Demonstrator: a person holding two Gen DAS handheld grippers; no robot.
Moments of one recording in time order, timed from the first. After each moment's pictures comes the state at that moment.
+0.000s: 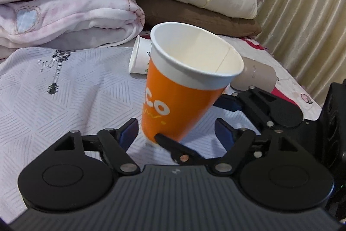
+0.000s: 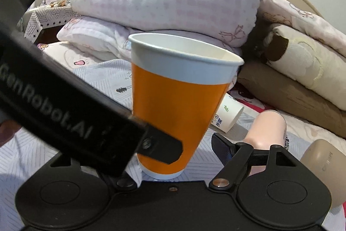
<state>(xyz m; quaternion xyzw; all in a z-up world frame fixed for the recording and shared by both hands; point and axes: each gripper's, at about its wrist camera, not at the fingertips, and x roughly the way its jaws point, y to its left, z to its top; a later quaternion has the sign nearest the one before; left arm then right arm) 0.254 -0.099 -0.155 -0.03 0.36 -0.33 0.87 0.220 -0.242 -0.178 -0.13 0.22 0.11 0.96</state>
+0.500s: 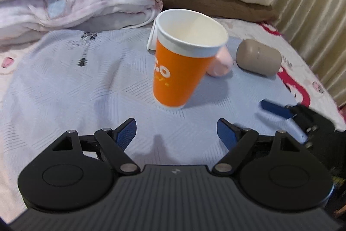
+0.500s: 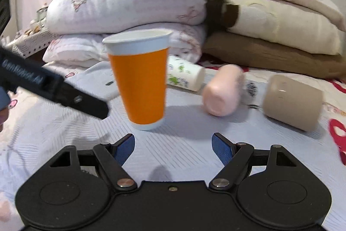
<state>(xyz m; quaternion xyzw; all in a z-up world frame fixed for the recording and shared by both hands) 0.198 -0.089 -0.121 0.00 0.42 -0.26 0.87 0.125 -0.291 -0.165 -0.01 0.26 0.05 0.96</state>
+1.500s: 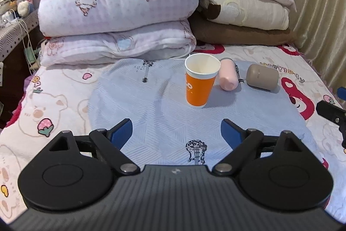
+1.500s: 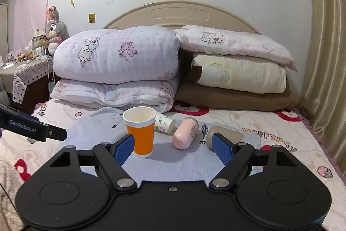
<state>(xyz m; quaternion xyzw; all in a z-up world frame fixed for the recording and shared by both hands) 0.049 -0.049 0.018 0.03 0.36 -0.13 0.92 -0.037 -0.291 0.005 -0.01 0.21 0.00 0.98</state>
